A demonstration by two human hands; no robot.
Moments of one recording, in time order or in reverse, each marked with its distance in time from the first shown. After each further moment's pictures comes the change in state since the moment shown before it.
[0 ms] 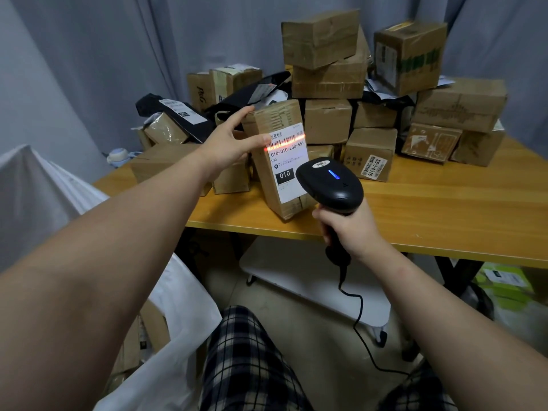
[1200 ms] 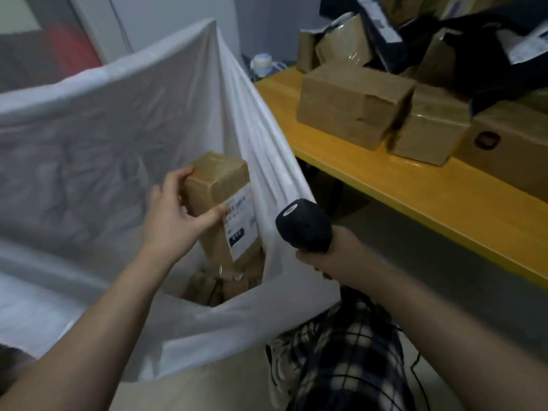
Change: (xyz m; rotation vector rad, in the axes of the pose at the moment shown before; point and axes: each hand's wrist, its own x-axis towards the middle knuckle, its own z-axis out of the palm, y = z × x) left_hand -0.270 -0.200 -0.163 0.373 0.773 -0.443; right_hand -0.002 0.056 0.258 -0.365 -0.812 0.238
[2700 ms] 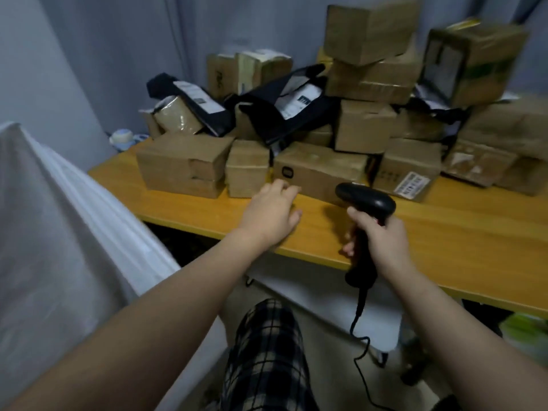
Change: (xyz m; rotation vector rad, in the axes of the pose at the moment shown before) left_hand -0.039 0.277 0.232 0.391 -0.513 0.880; right_hand -0.143 0.069 -0.201 0.546 0.965 0.063
